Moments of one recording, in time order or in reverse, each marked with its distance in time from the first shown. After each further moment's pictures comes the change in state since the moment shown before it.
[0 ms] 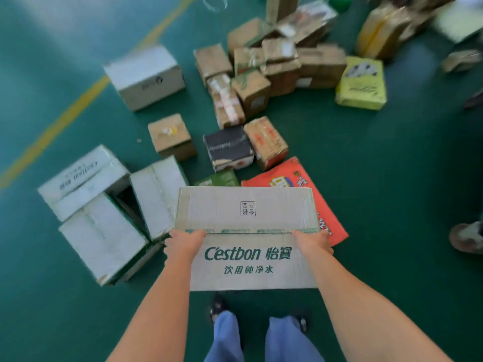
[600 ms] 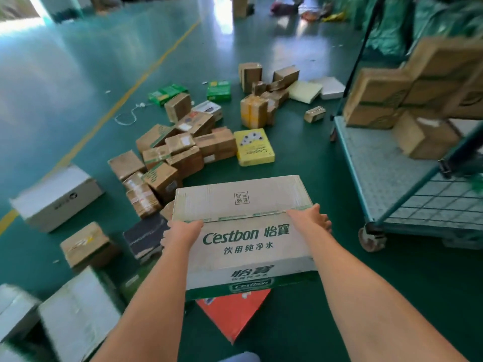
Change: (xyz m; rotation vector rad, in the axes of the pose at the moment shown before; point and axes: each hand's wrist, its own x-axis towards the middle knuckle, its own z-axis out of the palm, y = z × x) left_hand -0.240 0.249 0.153 0.121 -0.021 0.454; right_hand 0.081 0.028 -0.359 0.214 0.239 -0.097
